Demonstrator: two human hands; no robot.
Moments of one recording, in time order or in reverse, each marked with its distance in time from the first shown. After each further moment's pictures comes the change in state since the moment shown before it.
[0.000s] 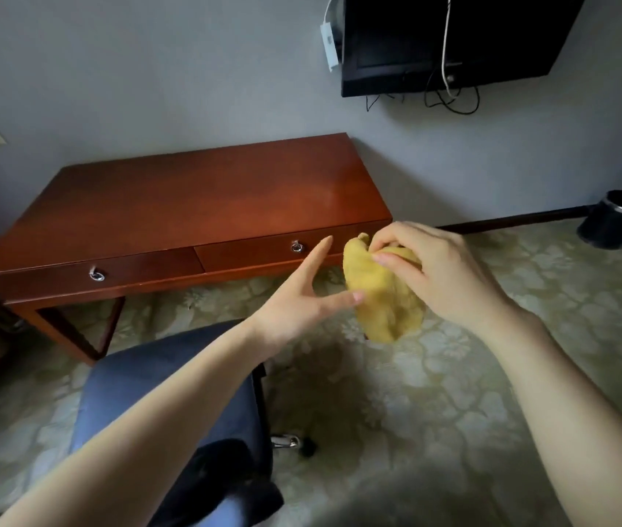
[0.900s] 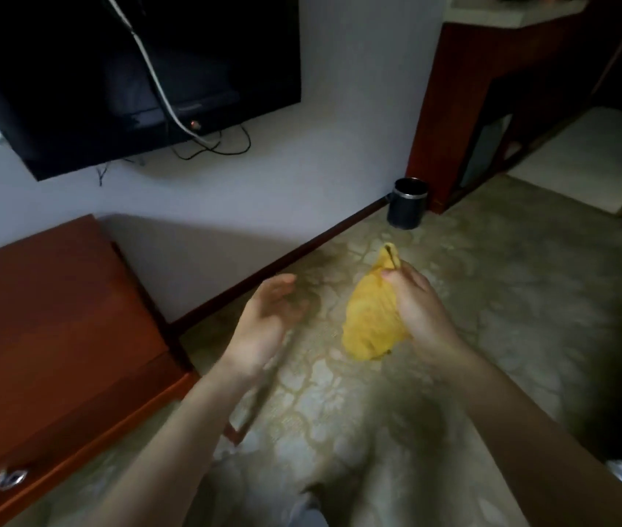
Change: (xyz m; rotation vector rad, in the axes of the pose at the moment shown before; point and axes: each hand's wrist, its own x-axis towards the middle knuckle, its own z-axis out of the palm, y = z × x) left_hand 0.415 0.037 0.244 -0.124 -0.191 0.047; right_hand 0.003 0.394 -0.119 0.576 0.623 1.135
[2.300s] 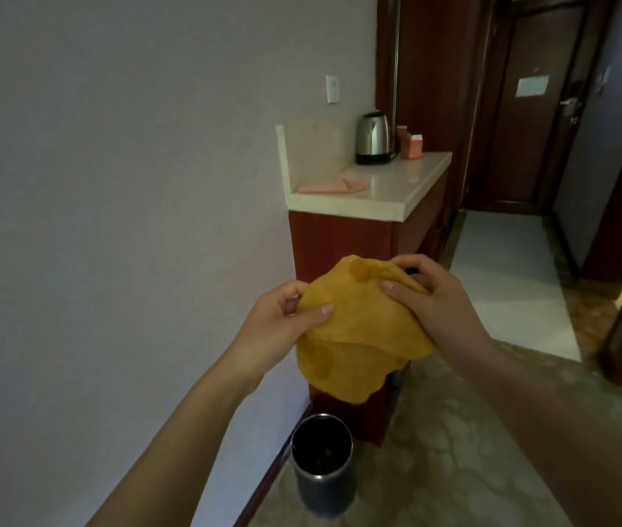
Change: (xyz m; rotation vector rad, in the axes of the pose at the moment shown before) left_hand 1.068 0.287 0.546 0.104 -0.514 0.291; right_hand 1.083 -0.207 -0.409 0.009 0.260 -0.491
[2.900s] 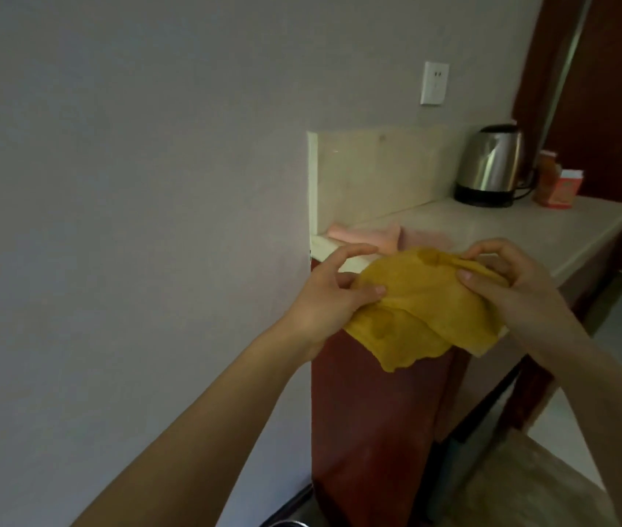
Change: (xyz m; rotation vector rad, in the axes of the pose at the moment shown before) left_hand 0.392 -0.019 0.050 -0.062 0.289 -0.042; right_hand 0.430 0.155 -0.093 -0.022 -0.306 -0.094
